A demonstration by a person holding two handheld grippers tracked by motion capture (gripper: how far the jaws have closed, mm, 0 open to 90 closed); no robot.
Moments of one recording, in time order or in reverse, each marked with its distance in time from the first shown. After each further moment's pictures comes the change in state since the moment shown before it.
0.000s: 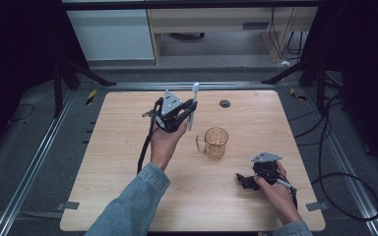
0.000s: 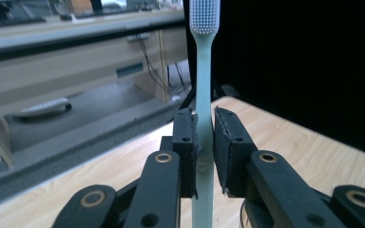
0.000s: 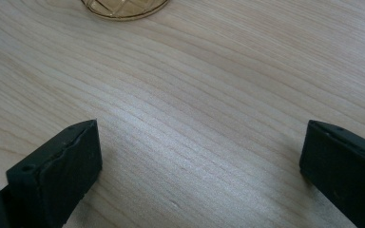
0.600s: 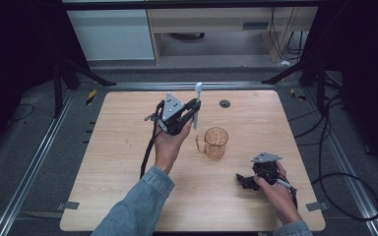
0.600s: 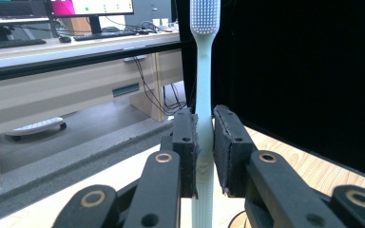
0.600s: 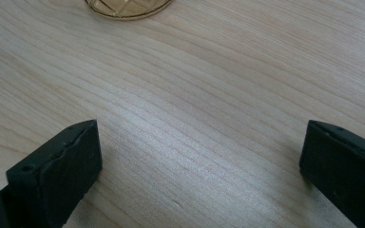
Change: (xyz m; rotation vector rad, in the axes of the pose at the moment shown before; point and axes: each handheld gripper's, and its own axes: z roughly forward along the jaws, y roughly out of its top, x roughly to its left) left arm -0.011 -0.002 0.000 -0.074 -0.016 -0.005; right arm 0.001 0.000 0.000 0.000 0.009 -0.002
